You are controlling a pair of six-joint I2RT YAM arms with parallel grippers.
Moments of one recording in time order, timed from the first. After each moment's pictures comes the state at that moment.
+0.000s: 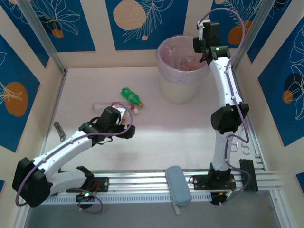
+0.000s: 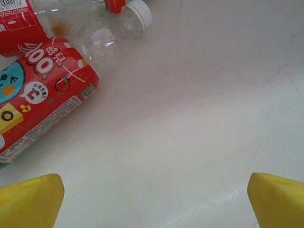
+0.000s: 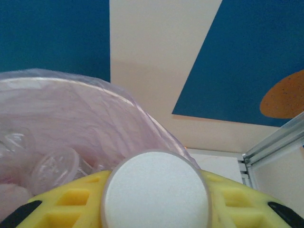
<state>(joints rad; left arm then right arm) -0.62 1.11 0.77 -0.56 -0.04 -0.32 0.15 2.12 2.44 -0.81 0.20 -0.12</state>
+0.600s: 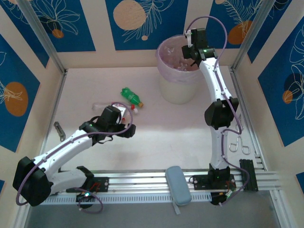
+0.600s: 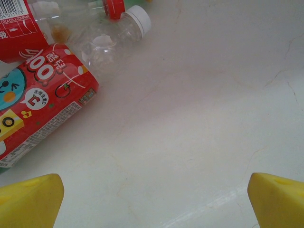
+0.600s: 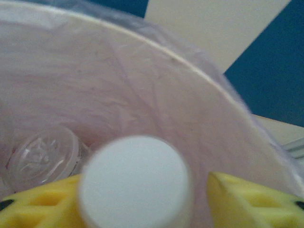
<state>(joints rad) -0.62 1.12 0.78 -0.57 -0.04 -0.31 0.19 2.26 2.49 -0.82 0.21 -0.18</state>
